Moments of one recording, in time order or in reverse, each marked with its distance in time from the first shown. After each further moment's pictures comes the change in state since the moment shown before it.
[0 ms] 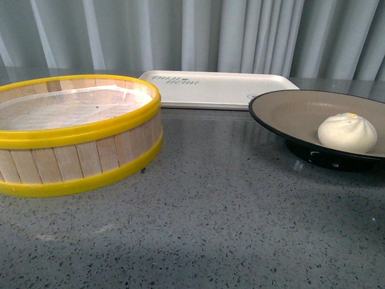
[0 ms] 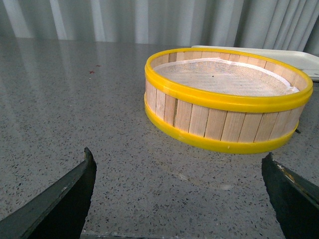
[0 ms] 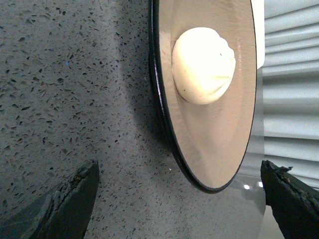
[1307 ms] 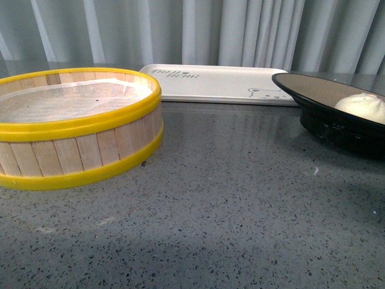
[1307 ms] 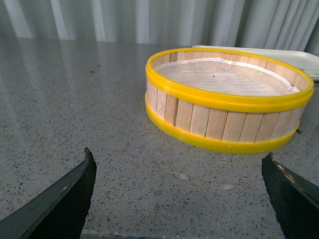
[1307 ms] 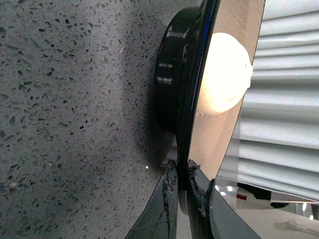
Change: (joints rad) left arm 0.000 0.000 0.000 0.000 0.000 0.000; right arm -0.076 0.090 -0.034 0.182 -0.055 -0.140
